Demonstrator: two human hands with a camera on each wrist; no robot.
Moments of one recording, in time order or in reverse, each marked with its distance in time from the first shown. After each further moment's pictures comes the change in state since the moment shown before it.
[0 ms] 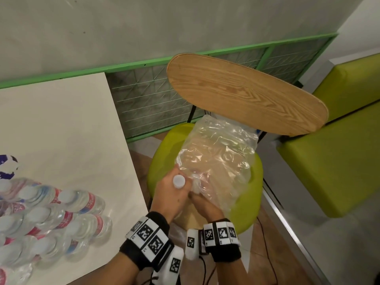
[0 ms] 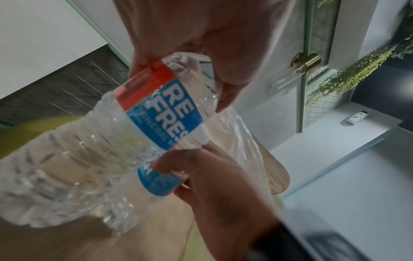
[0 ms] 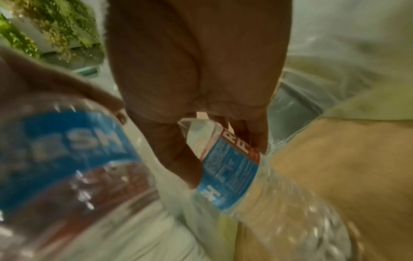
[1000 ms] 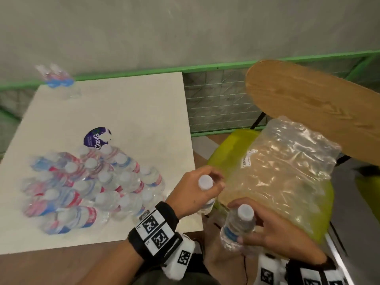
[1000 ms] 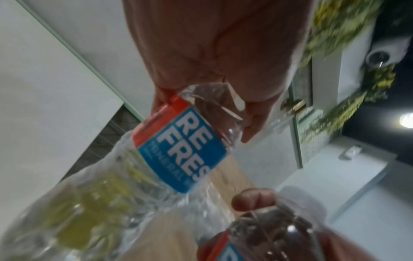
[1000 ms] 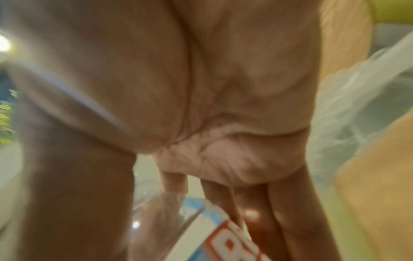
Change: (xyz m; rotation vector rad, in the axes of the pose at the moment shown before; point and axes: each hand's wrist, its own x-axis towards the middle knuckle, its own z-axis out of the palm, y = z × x) left_hand -0.033 0.015 -0.099 0.023 -0.112 0.058; right_hand -0.074 -0.030 -0.035 -0.281 -0.396 -0.666
